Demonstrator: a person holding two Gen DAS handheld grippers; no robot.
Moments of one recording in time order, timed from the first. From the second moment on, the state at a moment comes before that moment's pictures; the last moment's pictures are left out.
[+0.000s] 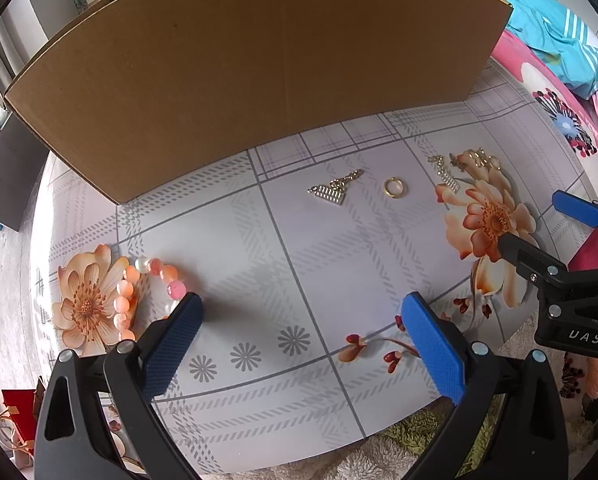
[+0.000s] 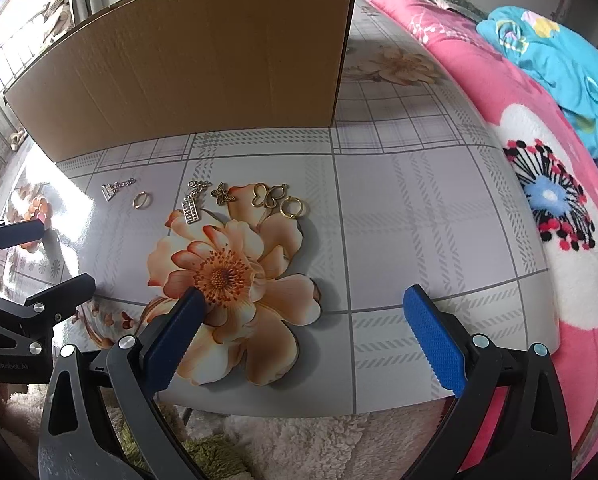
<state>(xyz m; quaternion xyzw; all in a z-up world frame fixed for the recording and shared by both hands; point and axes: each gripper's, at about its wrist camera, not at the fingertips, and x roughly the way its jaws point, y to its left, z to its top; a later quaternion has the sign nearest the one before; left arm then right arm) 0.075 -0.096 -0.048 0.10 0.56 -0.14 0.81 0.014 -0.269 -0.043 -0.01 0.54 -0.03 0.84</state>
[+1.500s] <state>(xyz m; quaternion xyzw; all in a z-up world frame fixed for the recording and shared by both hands) 0.074 -0.084 -0.040 0.09 0.52 -0.16 0.83 0.015 -0.267 -0.024 0.00 0.52 0.00 0.86</state>
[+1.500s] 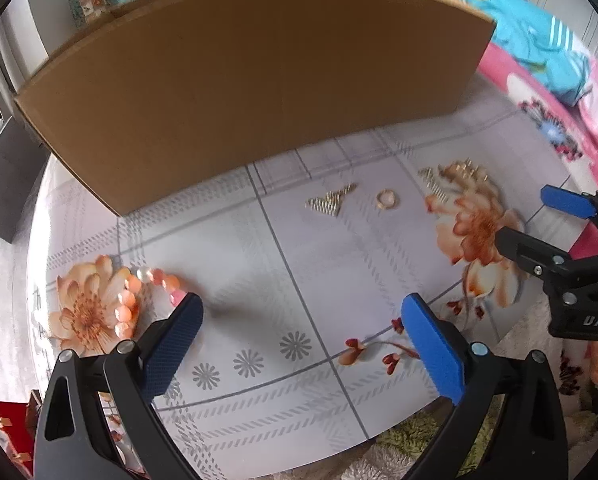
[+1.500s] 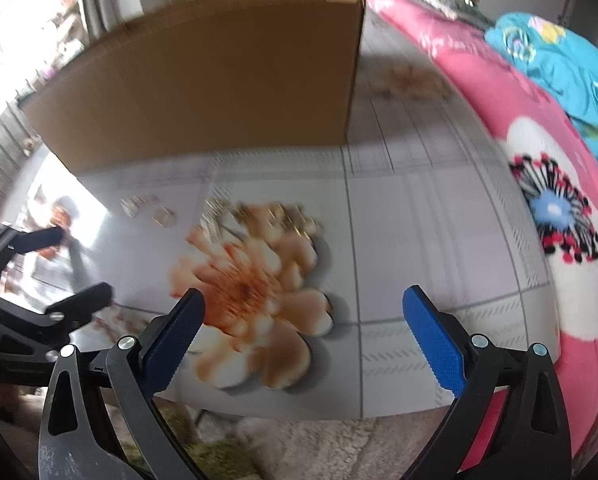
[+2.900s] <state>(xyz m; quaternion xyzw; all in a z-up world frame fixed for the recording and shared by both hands) 0.098 -0.113 -0.040 0.17 0.48 -0.26 0.82 0.037 -0.233 -0.023 0.06 0.49 0.15 0.85</state>
